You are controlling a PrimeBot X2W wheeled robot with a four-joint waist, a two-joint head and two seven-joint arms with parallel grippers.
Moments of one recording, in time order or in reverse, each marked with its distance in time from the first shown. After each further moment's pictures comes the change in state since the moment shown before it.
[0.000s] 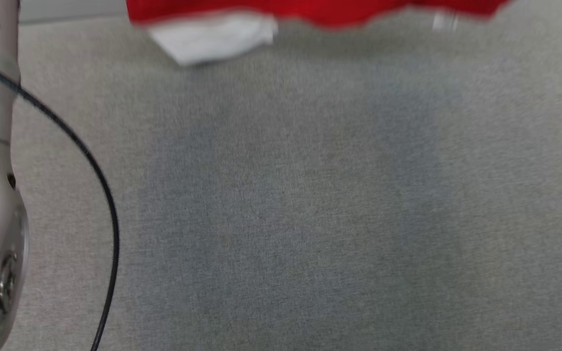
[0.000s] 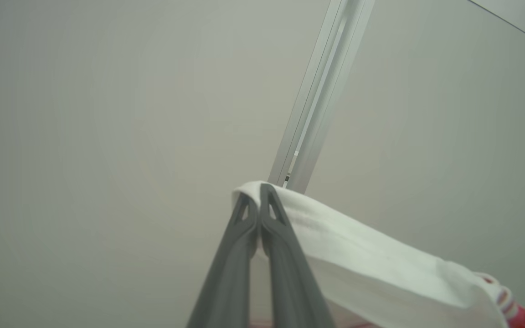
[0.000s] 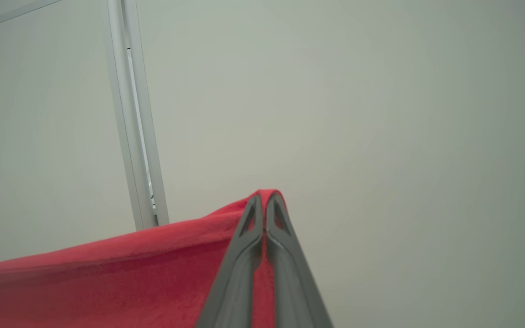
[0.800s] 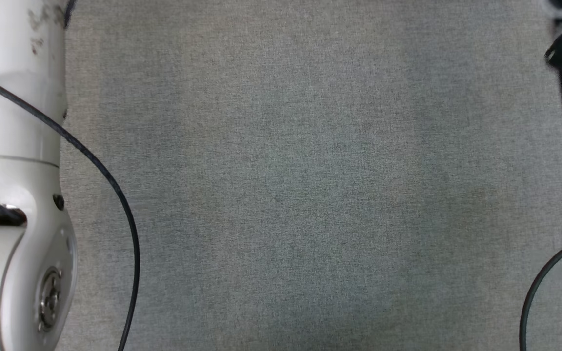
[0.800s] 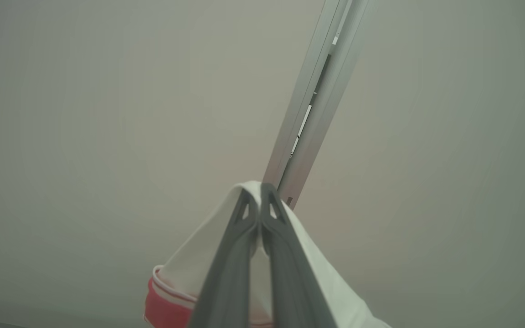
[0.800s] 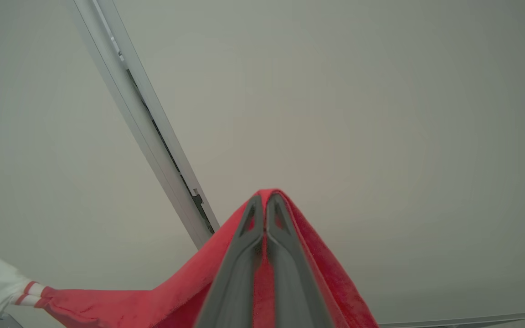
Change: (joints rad) left arm 0.067 -0.085 0.169 -0.040 0.215 -0.137 -0.045; right arm 0.176 0.111 -0.084 -0.094 0.027 0.000 -0.073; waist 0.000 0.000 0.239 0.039
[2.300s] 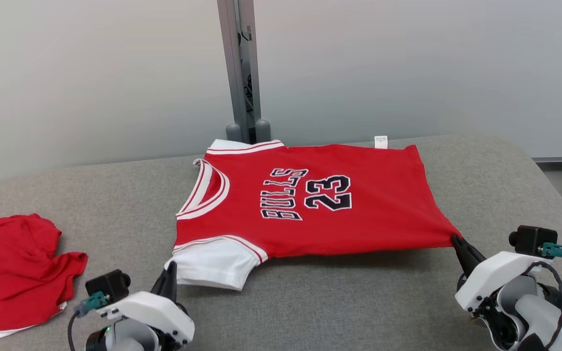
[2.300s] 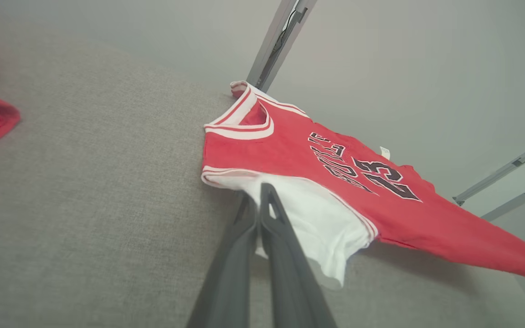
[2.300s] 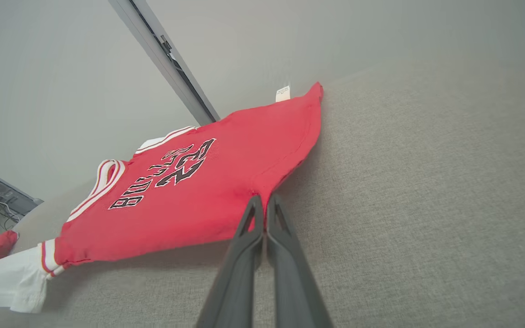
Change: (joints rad) left arm 1.106 -0.002 -0.285 0.045 -0.382 -0.075 0.000; right arm 0.856 -0.185 0.622 0.104 0.585 0.000 0.017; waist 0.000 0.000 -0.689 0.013
